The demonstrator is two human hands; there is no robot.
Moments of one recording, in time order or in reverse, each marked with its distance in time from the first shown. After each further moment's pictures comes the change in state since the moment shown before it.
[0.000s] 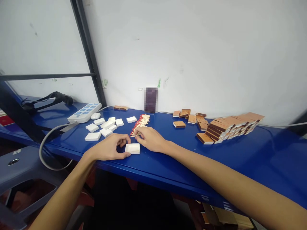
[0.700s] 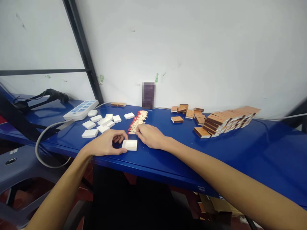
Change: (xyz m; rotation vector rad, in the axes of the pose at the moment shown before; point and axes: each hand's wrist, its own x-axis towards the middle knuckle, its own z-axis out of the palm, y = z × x) left_hand 0.002 -0.003 -0.001 -0.082 -0.005 0.017; right_hand -0.008 0.000 -0.004 -0.134 -0.076 0.097
